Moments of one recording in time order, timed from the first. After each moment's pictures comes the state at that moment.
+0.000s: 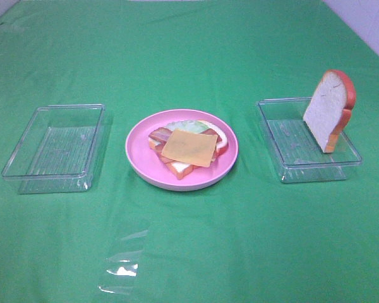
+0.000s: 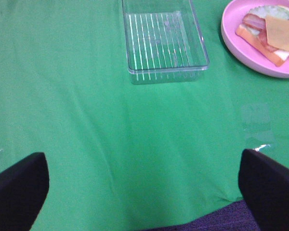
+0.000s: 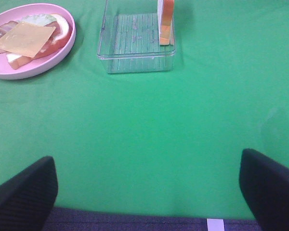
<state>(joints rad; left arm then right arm) 0.05 0.27 -0.54 -0.18 1.04 0.10 0.06 0.00 -0.45 0.02 1.11 0.01</state>
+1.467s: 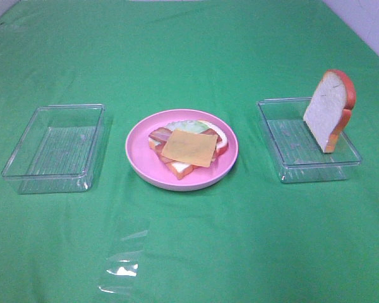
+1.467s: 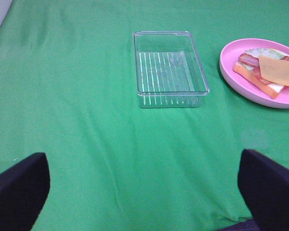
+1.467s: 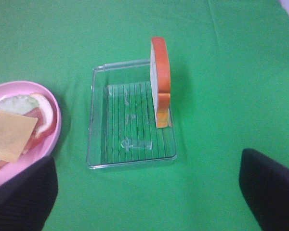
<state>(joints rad) 0.05 -0.01 -0.51 -0.14 1.08 0.01 0.06 0.88 -0.74 -0.04 0.56 0.11</state>
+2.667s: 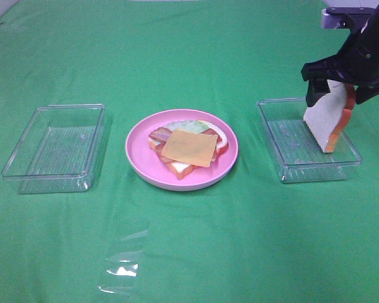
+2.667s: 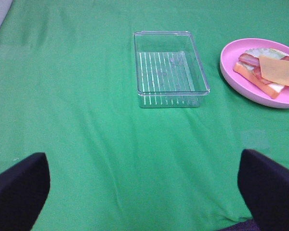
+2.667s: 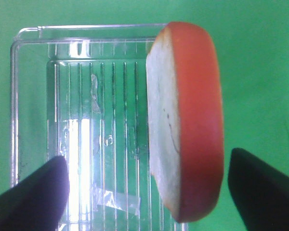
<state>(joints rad) 0.05 -0.01 -0.51 -0.14 1.08 0.01 0.06 1.92 -1.40 -0.04 0.71 0.01</state>
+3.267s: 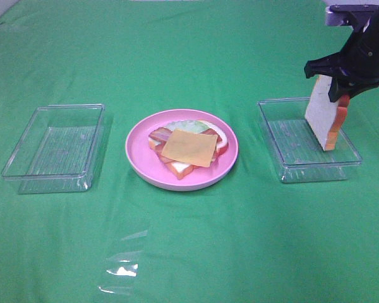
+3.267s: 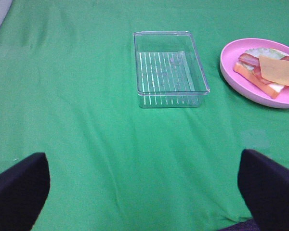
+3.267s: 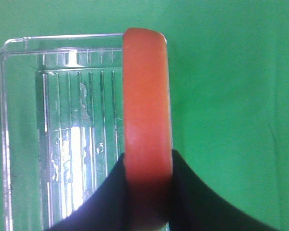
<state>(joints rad) 0.05 -0.01 -0.51 -0.14 1.08 0.01 0.06 1.91 -1.40 -0.10 0.69 0.07</state>
